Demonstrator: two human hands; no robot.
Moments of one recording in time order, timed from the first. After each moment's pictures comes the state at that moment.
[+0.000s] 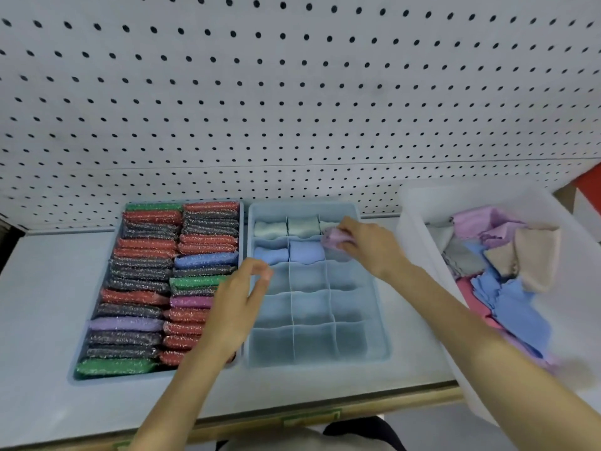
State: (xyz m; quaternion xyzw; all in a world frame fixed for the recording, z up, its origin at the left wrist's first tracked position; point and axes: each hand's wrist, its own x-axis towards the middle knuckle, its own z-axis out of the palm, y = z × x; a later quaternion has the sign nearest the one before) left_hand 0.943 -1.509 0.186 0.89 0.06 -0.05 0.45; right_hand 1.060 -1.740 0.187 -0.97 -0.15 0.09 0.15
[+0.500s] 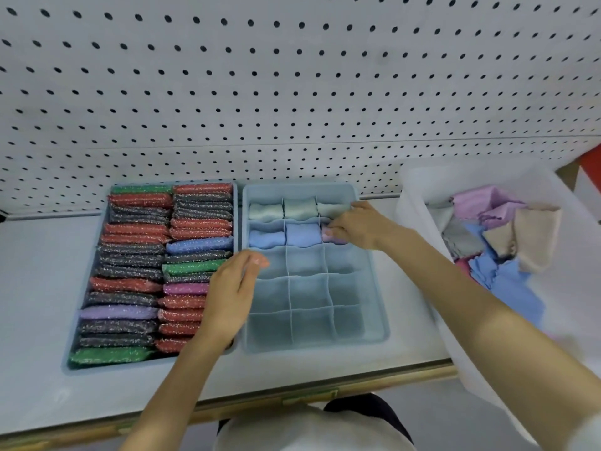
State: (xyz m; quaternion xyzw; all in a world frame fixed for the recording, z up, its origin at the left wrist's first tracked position) left_hand 0.946 -1.505 0.159 0.87 0.07 -0.02 0.49; right_hand 1.091 -1.736 0.172 -0.93 -0.28 0.23 -0.07
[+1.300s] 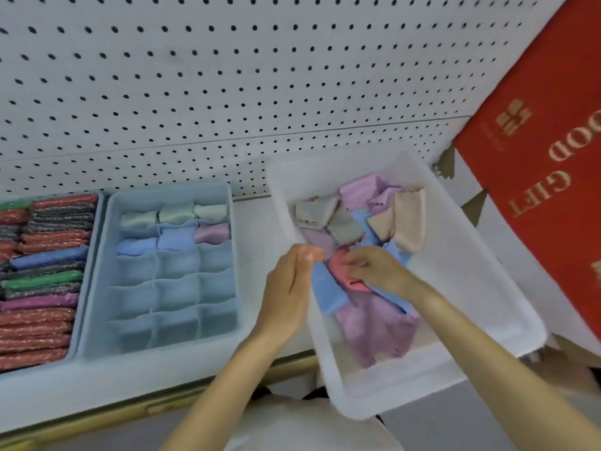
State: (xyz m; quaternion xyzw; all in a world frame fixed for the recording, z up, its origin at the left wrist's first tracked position) left_hand 0.935 -1.789 0.196 0.77 0.00 -0.06 0.63; right_hand 0.985 -1.986 0.174 -0.89 0.00 0.24 0.39
